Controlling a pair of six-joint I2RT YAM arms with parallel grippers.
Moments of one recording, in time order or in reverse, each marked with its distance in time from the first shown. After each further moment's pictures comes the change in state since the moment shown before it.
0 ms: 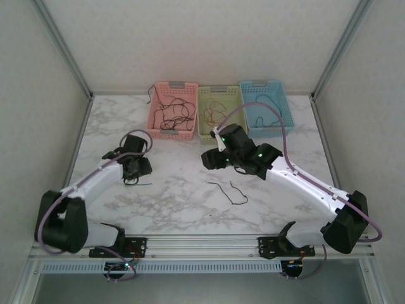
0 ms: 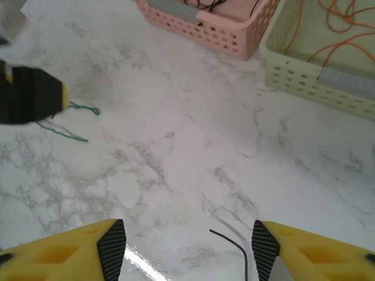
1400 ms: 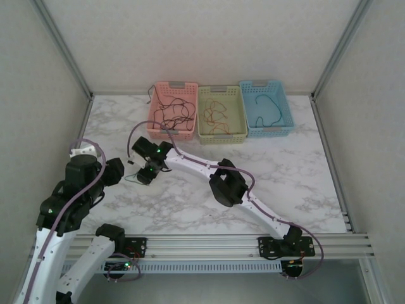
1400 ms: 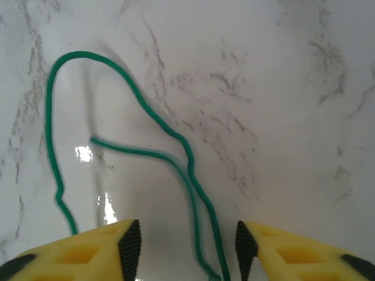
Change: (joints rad) left arm 0.013 -0.689 0.201 -0.399 -0.108 0.137; right arm 0.246 1.315 1.254 -0.239 -0.121 -0.423
